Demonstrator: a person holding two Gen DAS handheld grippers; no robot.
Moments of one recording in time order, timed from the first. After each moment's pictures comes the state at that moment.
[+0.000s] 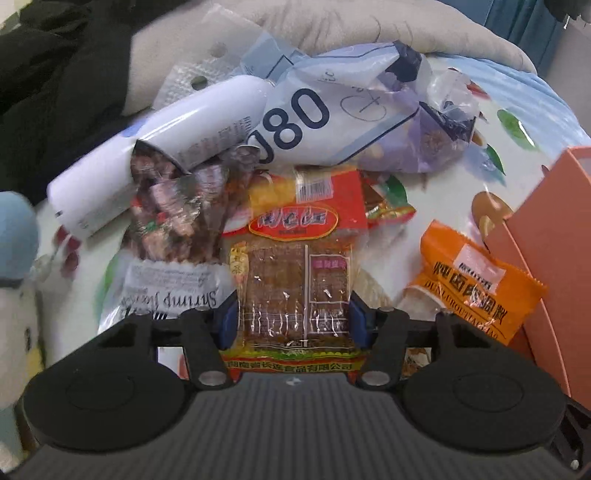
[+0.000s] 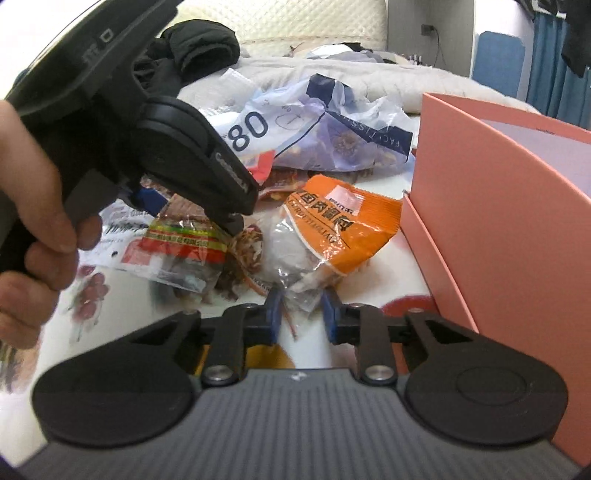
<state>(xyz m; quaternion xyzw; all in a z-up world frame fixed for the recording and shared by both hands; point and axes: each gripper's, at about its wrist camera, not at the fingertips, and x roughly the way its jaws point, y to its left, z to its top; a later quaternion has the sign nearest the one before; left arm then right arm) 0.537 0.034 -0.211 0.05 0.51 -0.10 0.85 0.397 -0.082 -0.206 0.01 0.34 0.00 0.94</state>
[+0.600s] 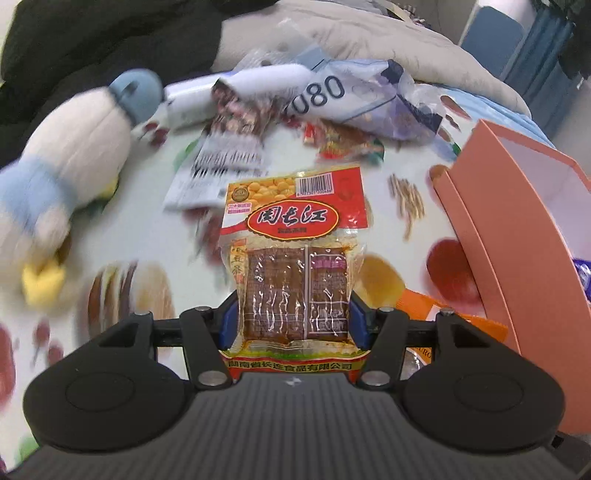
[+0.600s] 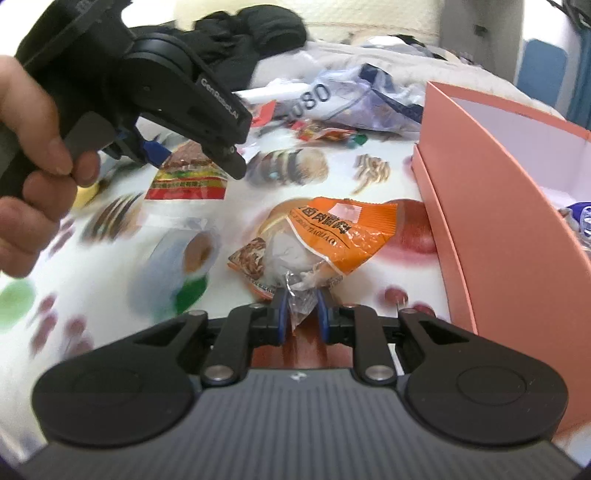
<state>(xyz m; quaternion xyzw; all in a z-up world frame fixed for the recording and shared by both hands) 0.362 0.075 -0.167 -0.05 0.49 -0.05 0.87 0.258 -0.082 -0.179 -0.03 0.37 0.10 0.92</state>
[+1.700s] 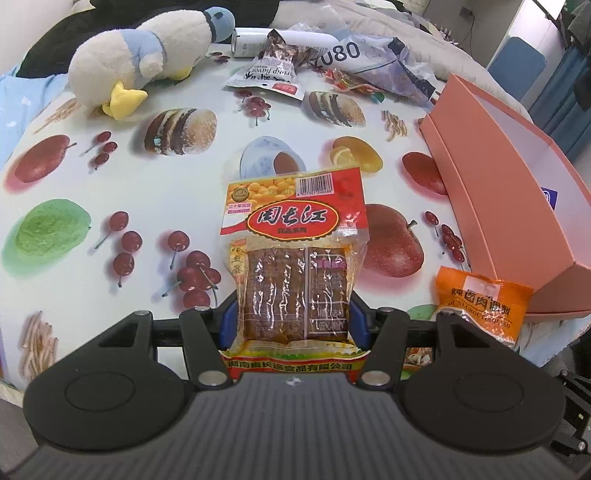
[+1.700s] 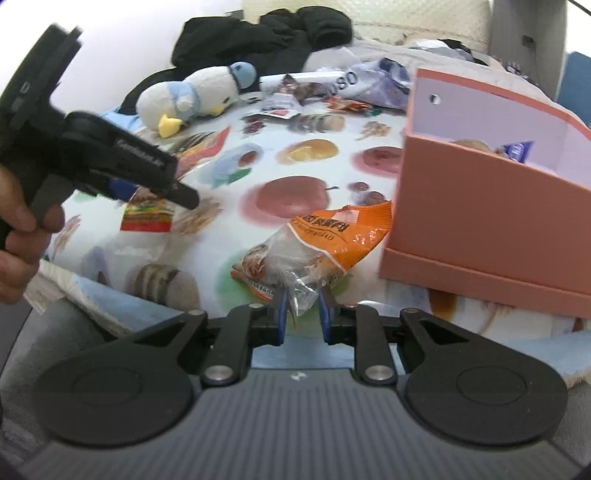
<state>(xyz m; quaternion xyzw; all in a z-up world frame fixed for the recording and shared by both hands) 0.178 0.063 -0.176 -0.12 0.49 0.01 0.87 0.131 -0.179 -0.164 -0.05 0.37 0.19 0.91</state>
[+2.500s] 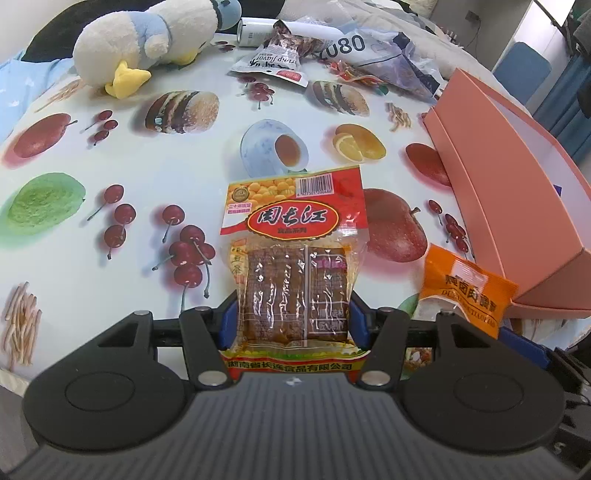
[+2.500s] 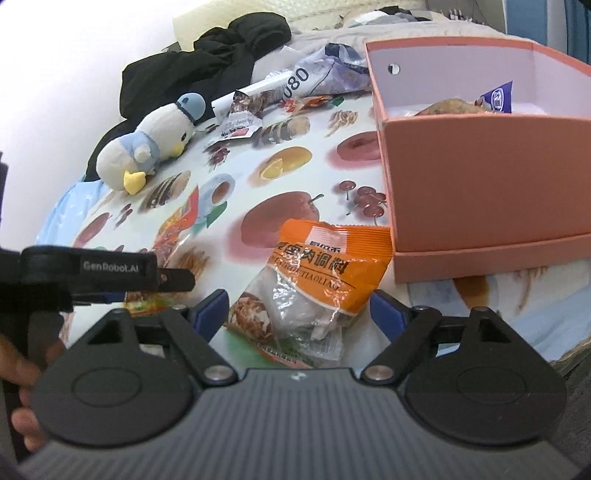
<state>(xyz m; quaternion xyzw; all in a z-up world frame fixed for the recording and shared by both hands) 0.170 0.059 -0.190 -0.13 0.48 0.01 0.87 0.160 -0.170 -0.175 0.09 0.39 0.14 0.91</state>
